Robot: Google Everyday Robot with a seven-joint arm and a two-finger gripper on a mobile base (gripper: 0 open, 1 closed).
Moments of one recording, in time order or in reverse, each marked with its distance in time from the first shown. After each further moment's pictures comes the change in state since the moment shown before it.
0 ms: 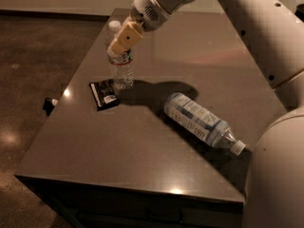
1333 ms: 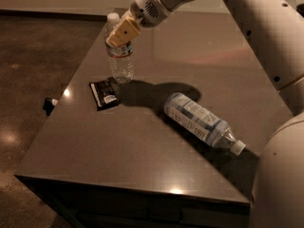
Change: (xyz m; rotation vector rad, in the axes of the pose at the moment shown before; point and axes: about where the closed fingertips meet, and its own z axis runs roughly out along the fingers) arm -0.016 0.000 -0.007 0.022 -0.067 -0.007
